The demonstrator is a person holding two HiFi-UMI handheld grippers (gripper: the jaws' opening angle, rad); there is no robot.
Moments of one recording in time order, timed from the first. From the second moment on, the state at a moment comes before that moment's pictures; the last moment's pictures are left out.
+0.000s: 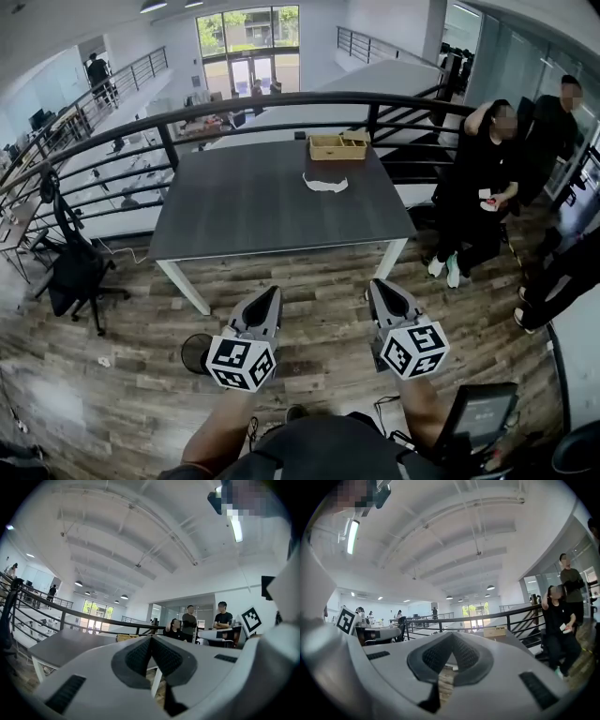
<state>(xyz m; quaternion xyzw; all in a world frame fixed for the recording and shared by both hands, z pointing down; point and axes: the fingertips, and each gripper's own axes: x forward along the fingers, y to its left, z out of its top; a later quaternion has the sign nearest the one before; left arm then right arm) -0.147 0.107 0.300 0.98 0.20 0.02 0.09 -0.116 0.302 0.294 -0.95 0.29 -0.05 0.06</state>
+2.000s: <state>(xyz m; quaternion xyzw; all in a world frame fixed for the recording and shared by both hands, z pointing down) 0.147 0.112 0.303 0.99 0.14 0.03 0.09 0.203 0.286 0.298 -0.92 0.38 -0.04 0.06</state>
